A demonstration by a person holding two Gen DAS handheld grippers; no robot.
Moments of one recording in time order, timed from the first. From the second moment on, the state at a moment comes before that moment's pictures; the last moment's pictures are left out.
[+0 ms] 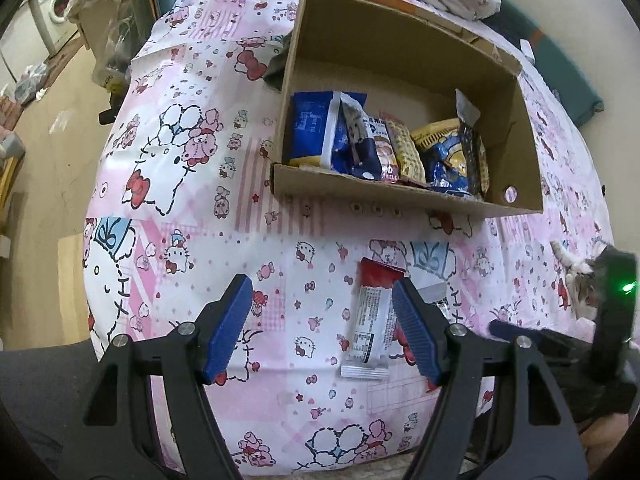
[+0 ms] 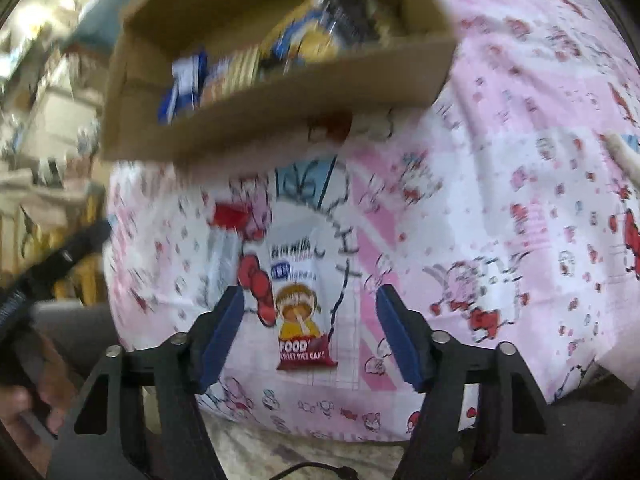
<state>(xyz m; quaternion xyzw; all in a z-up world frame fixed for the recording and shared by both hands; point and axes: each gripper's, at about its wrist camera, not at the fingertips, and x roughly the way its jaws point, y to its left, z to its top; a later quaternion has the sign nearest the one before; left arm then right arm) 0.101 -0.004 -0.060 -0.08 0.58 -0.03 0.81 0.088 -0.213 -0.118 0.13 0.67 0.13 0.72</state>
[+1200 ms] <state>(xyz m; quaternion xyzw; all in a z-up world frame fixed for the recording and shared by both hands) 0.104 -0.059 -0.132 0.00 0.65 -0.08 0.76 0.097 -0.198 -0.115 0.09 0.66 0.14 0.74</state>
